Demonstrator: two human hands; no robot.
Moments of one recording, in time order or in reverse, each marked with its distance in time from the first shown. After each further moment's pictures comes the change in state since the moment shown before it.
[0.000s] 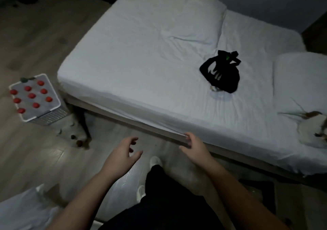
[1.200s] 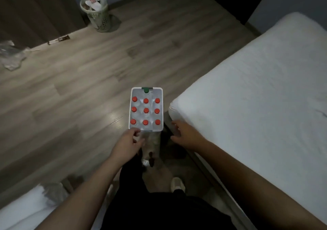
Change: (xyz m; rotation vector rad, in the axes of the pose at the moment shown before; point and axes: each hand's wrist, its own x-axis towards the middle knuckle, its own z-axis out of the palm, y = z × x) left_hand 0.159 -0.311 -0.399 -0.225 0.435 -0.487; right_hand 0.261 -0.538 0.314 -0.490 -0.607 -0.497
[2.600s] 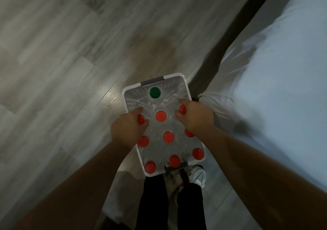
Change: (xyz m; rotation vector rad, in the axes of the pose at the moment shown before) left_hand 0.402 -0.135 0.050 0.495 -0.174 0.117; right_hand 0.411 0.078 0.108 -0.101 0.174 0.343
